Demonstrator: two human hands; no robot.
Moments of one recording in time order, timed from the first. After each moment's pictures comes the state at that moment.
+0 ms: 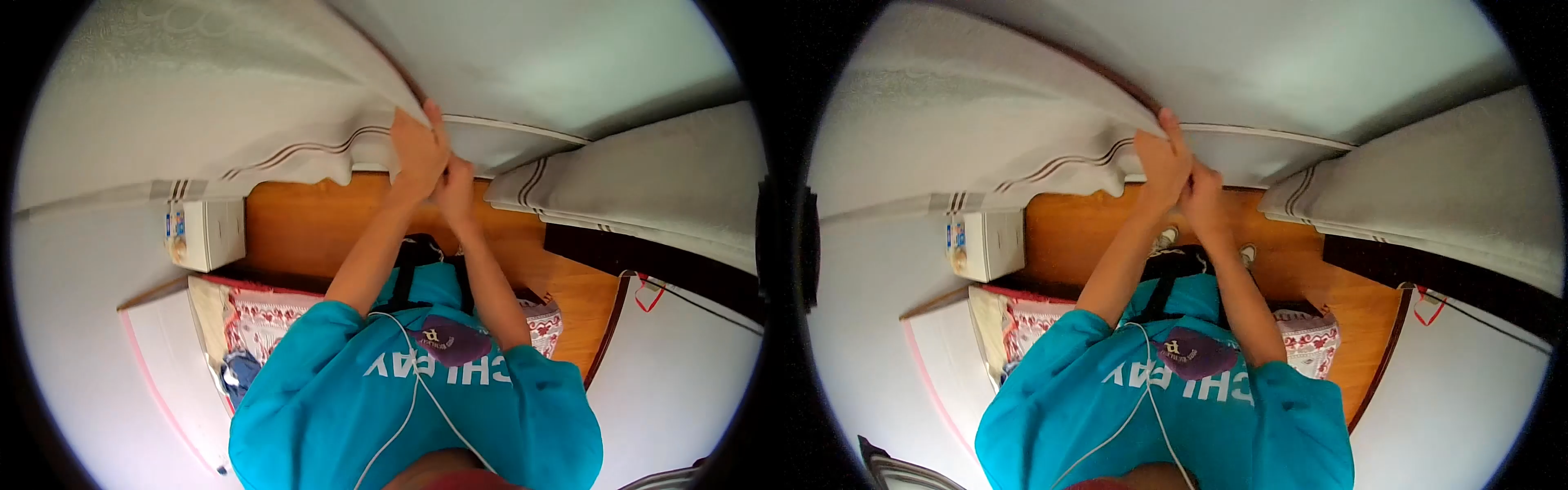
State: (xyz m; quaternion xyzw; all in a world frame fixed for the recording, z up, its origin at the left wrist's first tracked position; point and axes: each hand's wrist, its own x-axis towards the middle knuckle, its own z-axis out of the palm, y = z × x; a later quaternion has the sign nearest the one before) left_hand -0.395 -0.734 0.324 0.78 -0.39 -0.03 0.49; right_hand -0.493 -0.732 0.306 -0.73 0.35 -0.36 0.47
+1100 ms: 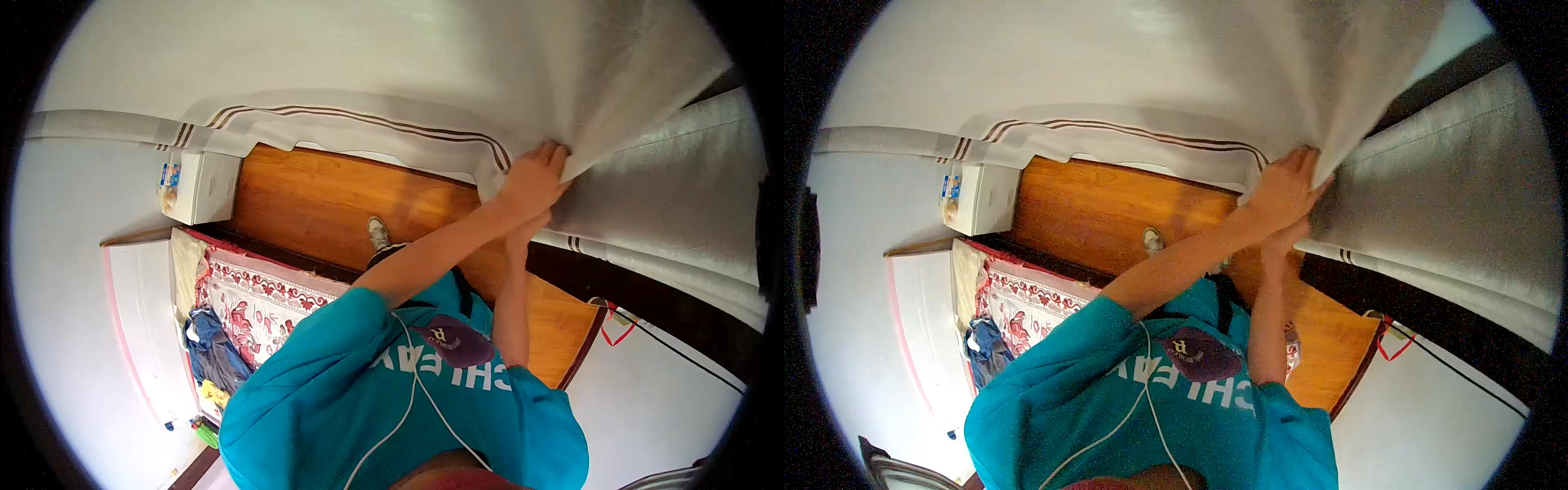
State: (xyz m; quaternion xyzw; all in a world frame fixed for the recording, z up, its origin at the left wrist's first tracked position) left_hand -0.613 -0.822 0.352 0.67 -0.61 -0.07 0.42; right_hand -0.700 -0.808 0.246 -0.69 0.45 -0.47 0.32
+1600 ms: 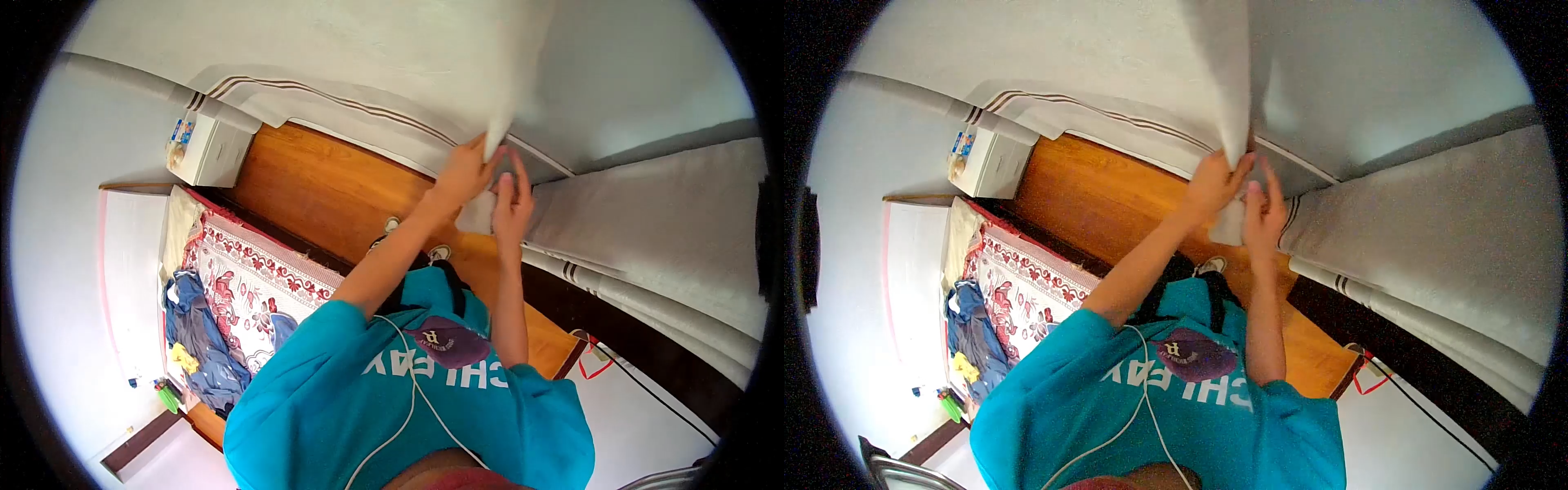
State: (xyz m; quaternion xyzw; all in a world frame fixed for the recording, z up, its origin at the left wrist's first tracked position) left_hand -0.520 -0.754 0.336 0.73 -0.45 -0.10 0.51; right_hand -0.637 -0.796 0.323 -0.64 0.33 -0.44 0.53
